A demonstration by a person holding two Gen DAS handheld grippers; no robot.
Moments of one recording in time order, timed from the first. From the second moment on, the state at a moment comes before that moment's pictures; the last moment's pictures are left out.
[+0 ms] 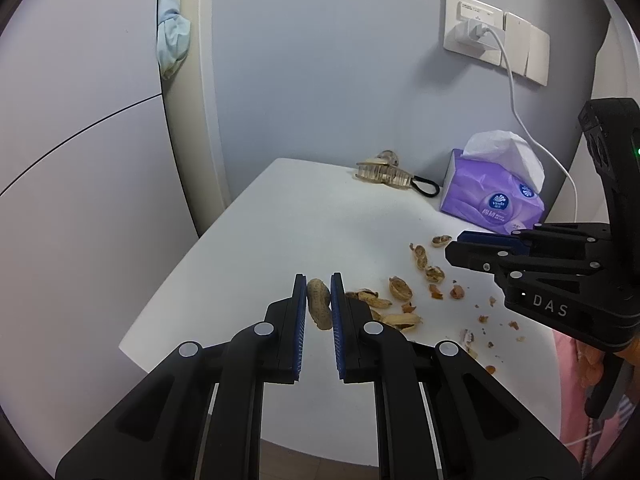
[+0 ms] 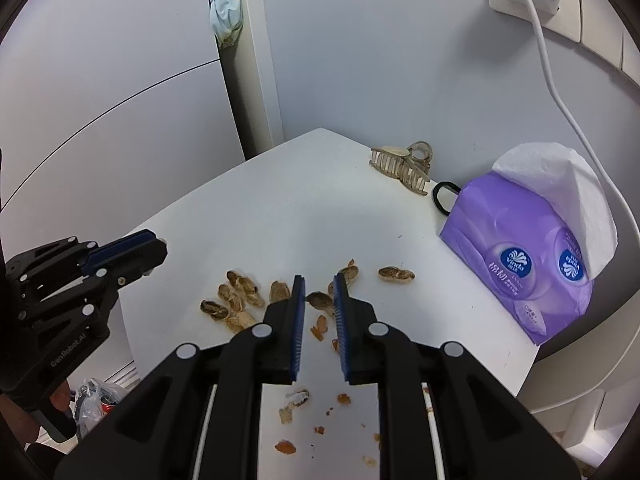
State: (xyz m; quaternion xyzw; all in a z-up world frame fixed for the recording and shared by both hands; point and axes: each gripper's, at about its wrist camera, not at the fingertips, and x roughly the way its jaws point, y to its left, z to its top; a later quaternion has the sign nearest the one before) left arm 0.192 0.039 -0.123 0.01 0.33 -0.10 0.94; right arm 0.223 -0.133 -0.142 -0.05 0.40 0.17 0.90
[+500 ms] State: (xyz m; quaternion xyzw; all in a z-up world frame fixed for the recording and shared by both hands) left arm 0.168 0.048 -0.106 0.00 0.32 -0.09 0.94; right arm 0.180 -0.110 -0.079 -0.04 0.32 0.25 0.91
